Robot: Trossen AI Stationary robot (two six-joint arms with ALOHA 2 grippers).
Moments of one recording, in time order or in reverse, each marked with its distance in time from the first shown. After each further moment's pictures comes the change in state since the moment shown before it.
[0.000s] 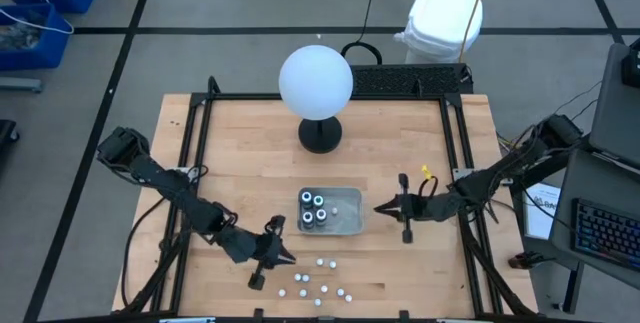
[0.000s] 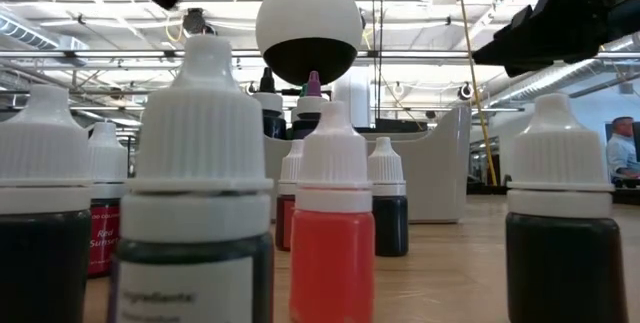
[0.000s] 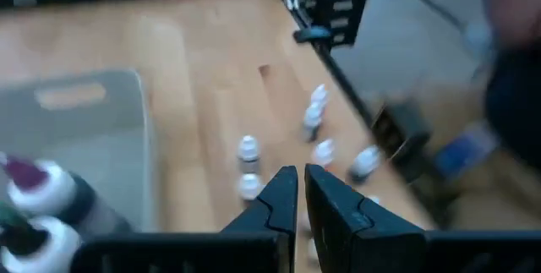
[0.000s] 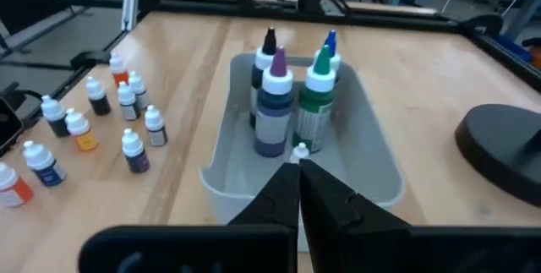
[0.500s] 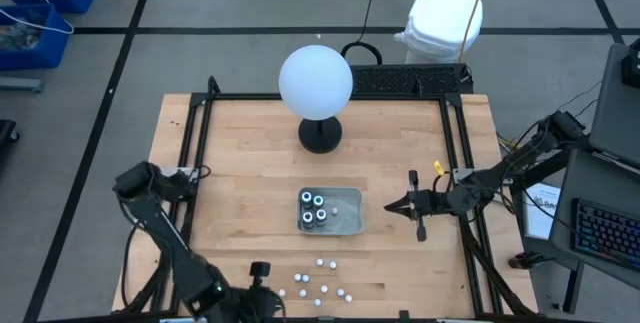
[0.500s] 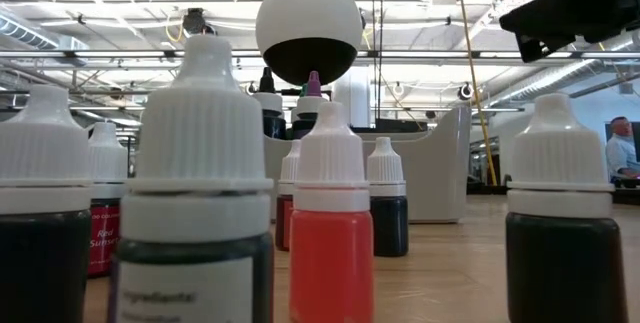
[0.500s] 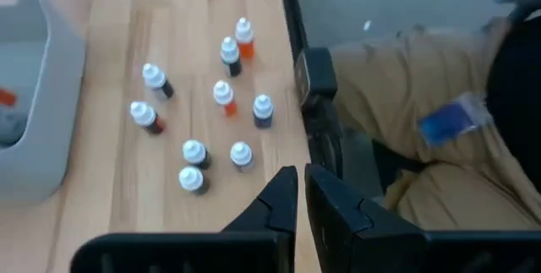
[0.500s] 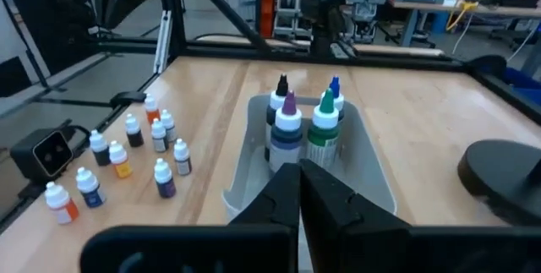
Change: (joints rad) left arm -0.272 0.358 0.651 -0.741 -0.211 -0.426; right arm 0.042 -0.215 -0.069 -0.002 0.002 -0.041
